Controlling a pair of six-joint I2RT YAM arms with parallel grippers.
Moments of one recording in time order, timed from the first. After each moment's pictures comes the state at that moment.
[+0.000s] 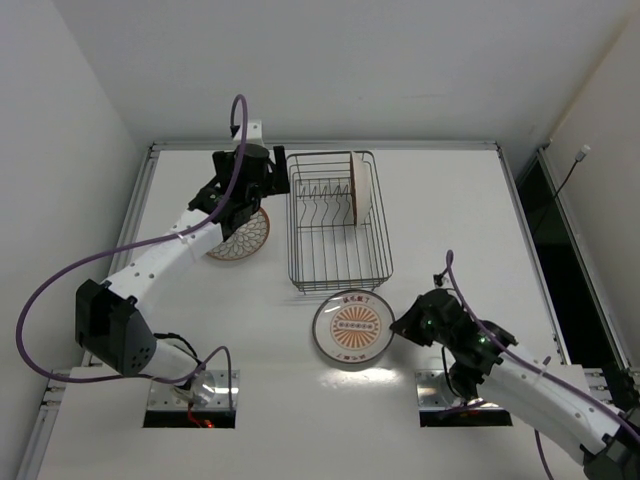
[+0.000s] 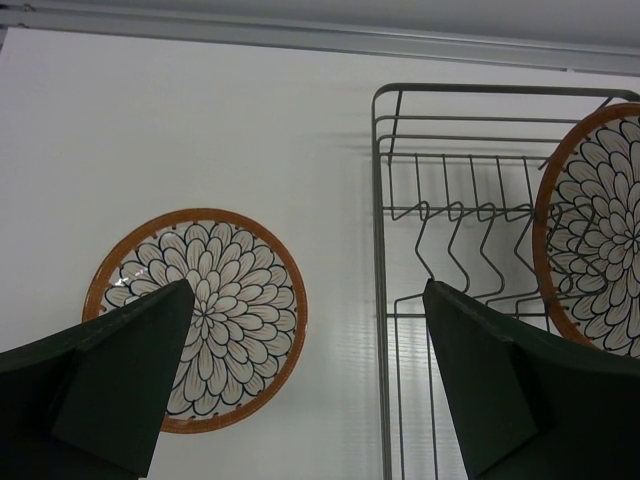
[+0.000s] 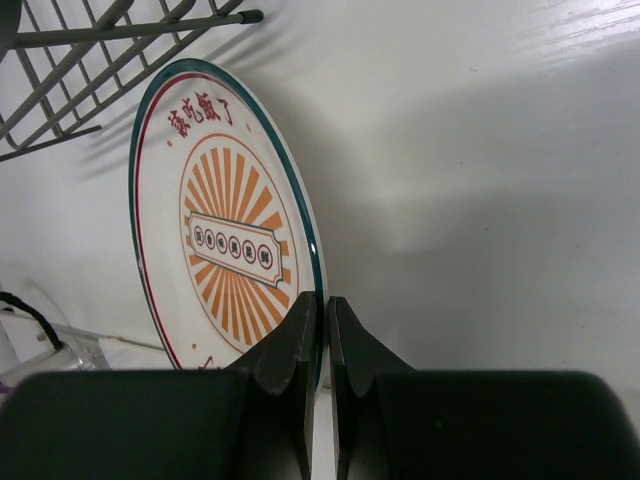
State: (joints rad) left arm -0.49 1.44 1.31 -0.32 -0.51 -0.32; right arm 0.72 0.52 0.22 -0.53 0.09 1.12
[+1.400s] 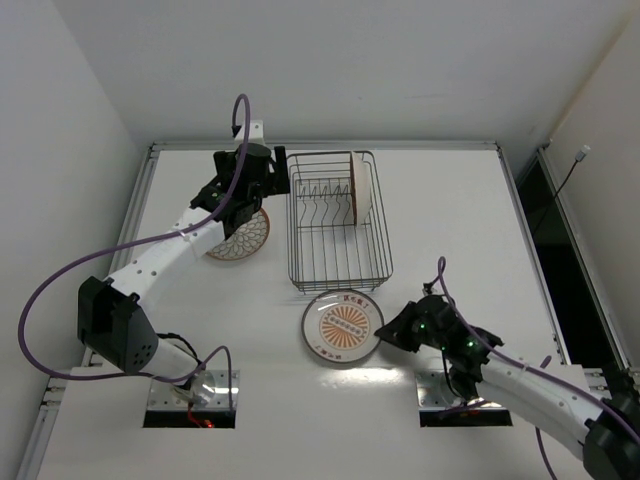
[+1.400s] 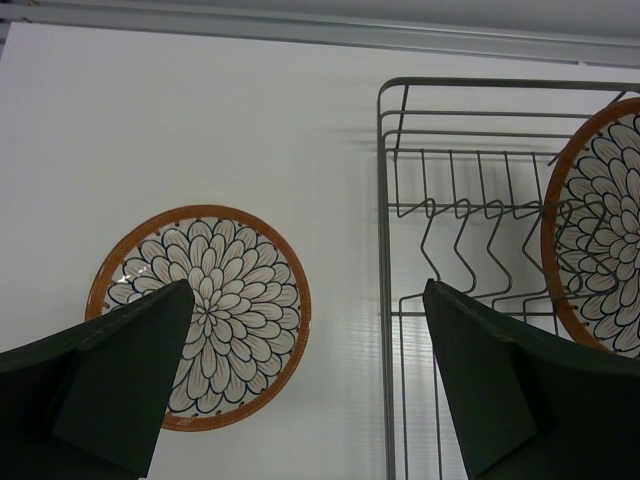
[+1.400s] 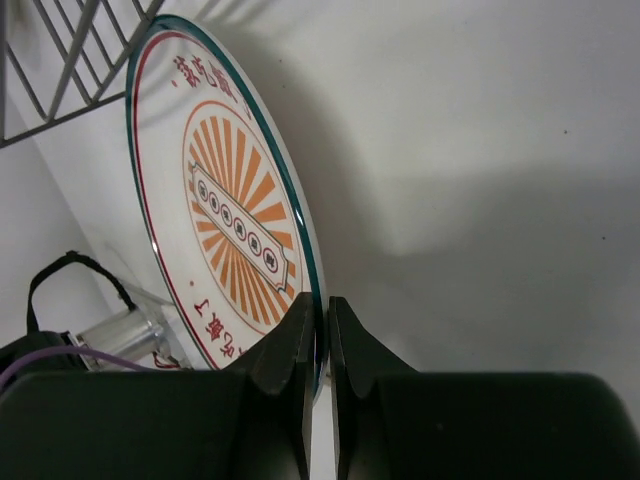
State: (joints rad) left arm -0.49 1.46 1.33 -0.33 -0.52 -0.32; right arm 0.71 0.60 0.05 -0.21 -0.08 1.26
